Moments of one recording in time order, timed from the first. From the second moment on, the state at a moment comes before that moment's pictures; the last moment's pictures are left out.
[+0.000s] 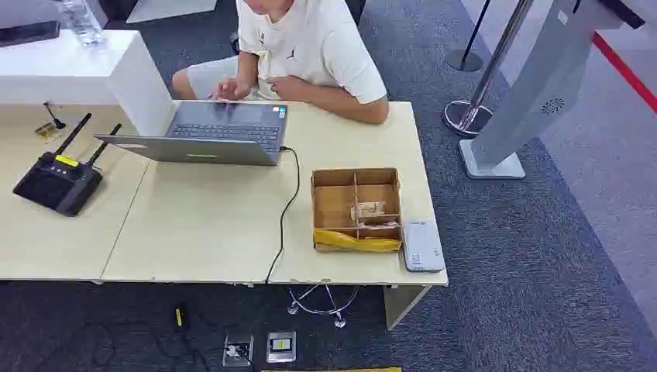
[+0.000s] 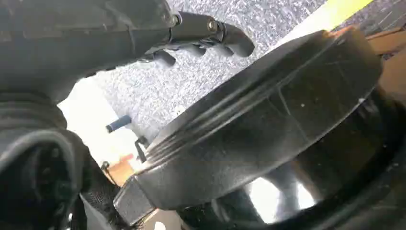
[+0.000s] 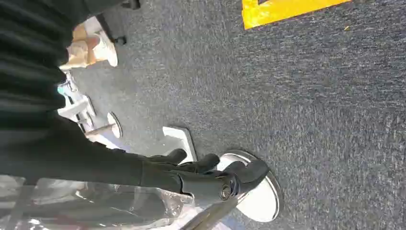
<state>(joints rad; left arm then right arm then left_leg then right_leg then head) -0.14 0.04 -1.25 -0.27 0.81 -0.25 -0.02 -0.15 -0.05 -1.21 -0.08 1.57 -0.36 0.14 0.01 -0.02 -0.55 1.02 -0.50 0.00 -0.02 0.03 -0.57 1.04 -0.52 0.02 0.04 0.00</state>
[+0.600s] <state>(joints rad) -0.14 0.04 -1.25 -0.27 0.84 -0.25 -0.01 -0.16 -0.05 -1.21 -0.08 1.57 -0.36 0.14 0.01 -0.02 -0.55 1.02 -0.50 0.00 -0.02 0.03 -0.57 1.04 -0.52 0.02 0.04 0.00</state>
